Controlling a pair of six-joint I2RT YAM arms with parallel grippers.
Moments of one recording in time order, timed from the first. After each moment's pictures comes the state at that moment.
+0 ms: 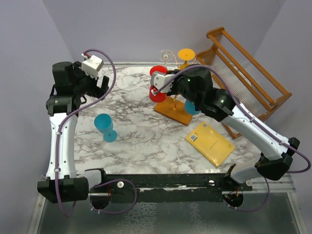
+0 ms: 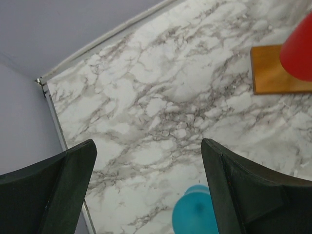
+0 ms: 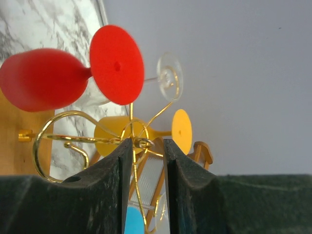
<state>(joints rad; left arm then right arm) 0.09 1.20 1.45 -0.65 0.42 0.36 0.91 1.45 1.65 -0.52 0.36 -1.06</state>
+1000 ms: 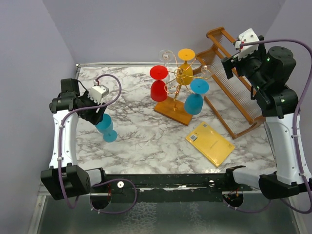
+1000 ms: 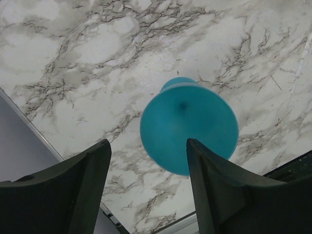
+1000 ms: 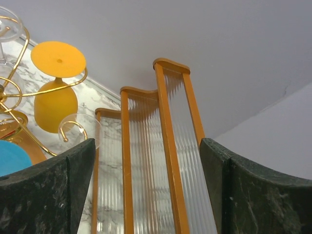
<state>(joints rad) 0.18 1.21 1.27 -1.10 0.40 0.72 0.23 1.22 1.73 -0.58 -0.04 -0.52</state>
